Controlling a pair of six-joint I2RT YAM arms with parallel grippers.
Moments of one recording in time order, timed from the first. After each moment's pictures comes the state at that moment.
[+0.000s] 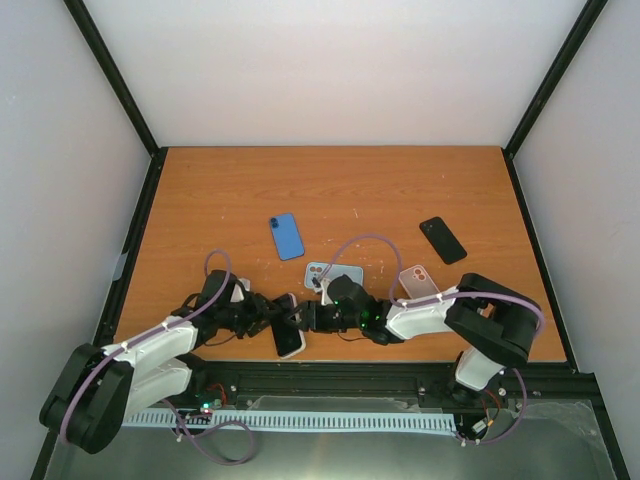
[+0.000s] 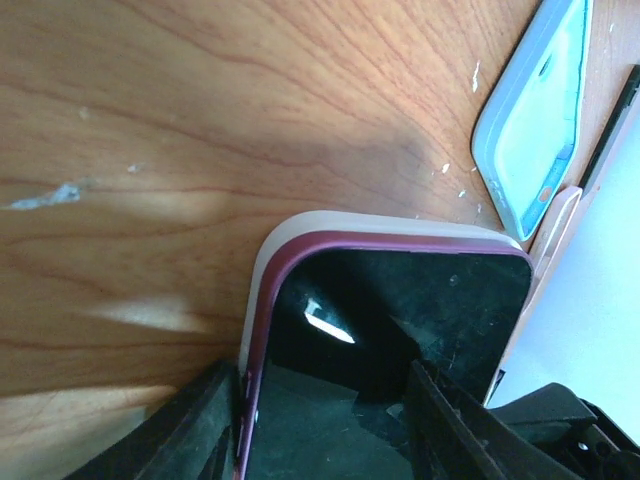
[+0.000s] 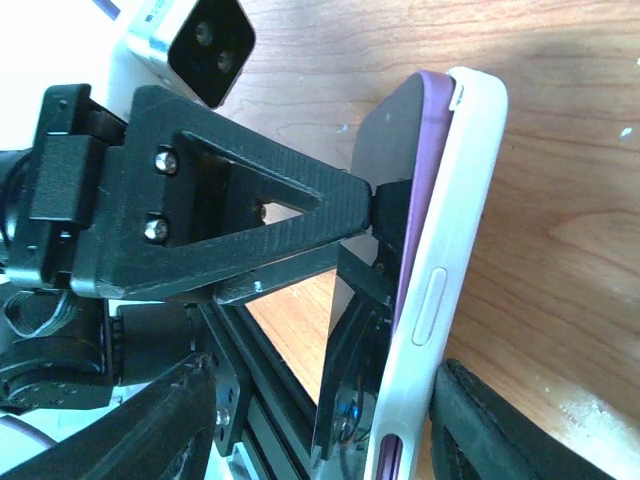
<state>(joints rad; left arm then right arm) -0.42 1.02 0.19 -0.04 0.55 -1.17 1.08 1.61 0.57 0.52 -0.33 1.06</state>
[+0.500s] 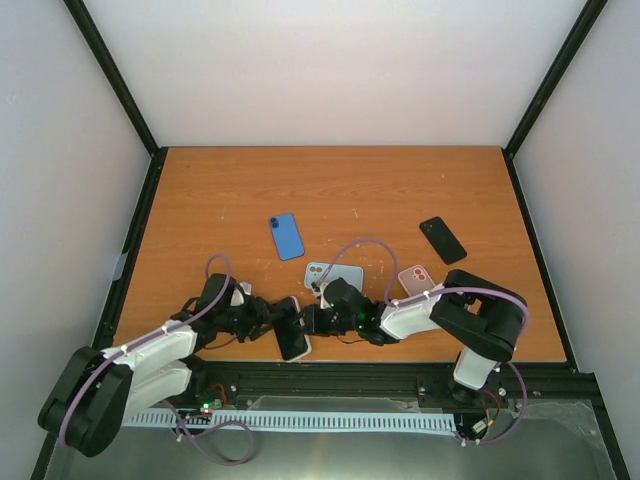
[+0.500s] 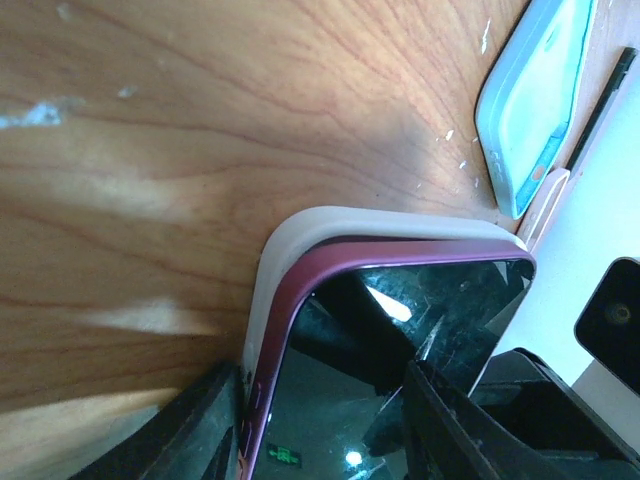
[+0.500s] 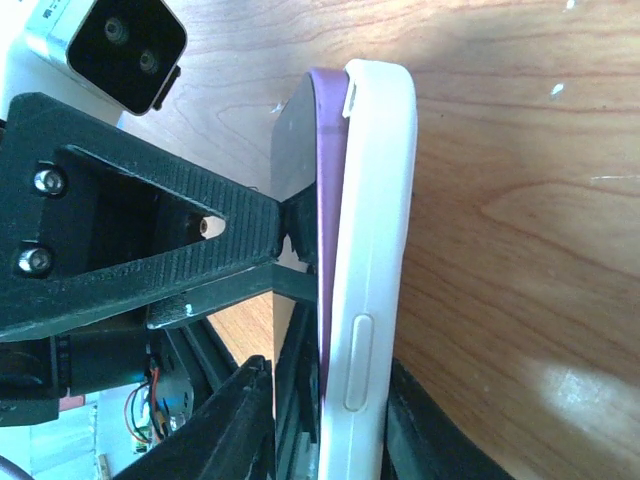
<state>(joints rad) -0.43 1.00 0.15 -0.01 0.59 -1.21 1.08 1.69 0.57 0.52 -0.32 1.07</state>
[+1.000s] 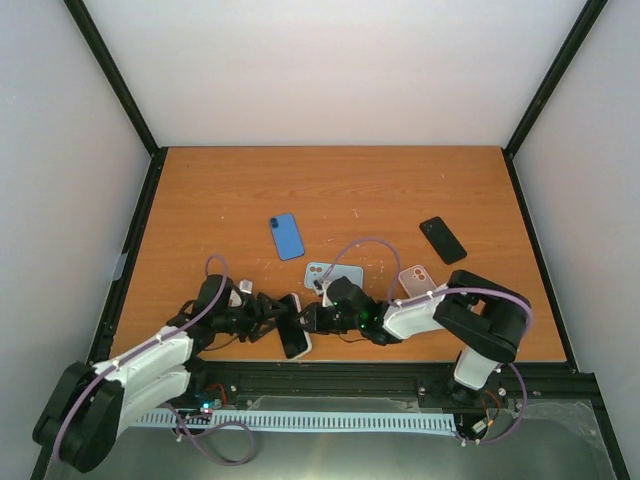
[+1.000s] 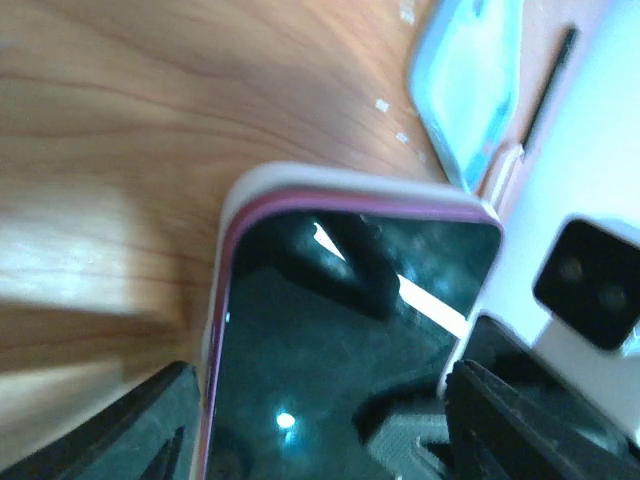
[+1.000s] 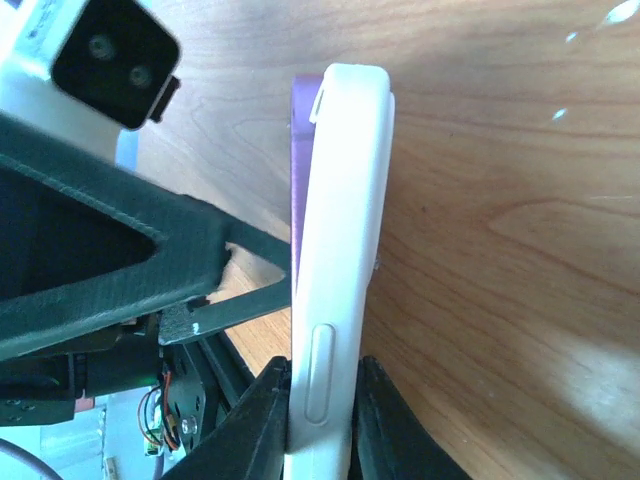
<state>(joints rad) -0.43 0.94 0.13 0.01 0.62 -1.24 1.07 1.70 0.57 0.55 -0.33 1.07</state>
